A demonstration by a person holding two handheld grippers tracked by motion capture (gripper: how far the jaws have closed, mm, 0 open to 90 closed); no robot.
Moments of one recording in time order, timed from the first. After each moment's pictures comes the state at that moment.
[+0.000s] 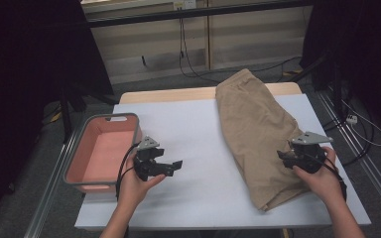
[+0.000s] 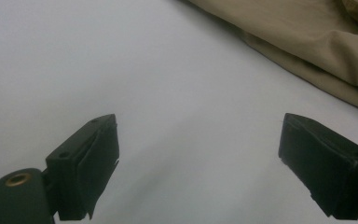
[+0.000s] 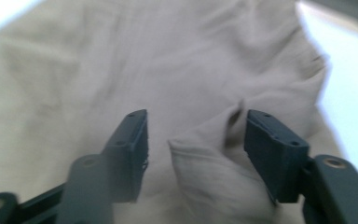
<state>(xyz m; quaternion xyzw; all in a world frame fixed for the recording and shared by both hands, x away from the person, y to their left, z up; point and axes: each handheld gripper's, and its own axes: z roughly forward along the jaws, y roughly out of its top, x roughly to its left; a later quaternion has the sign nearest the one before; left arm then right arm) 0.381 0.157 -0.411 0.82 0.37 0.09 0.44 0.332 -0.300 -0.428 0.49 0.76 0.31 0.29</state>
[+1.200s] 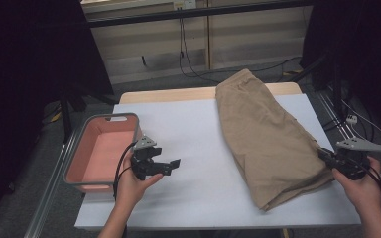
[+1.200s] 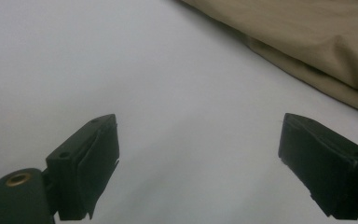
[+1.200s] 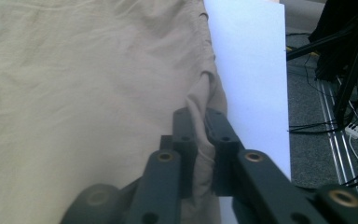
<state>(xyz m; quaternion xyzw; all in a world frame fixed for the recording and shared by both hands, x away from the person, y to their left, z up) 0.382 0.163 -0.408 0.81 0.37 0.10 0.44 0.291 -0.380 -0.418 0.56 0.70 0.33 0.31</state>
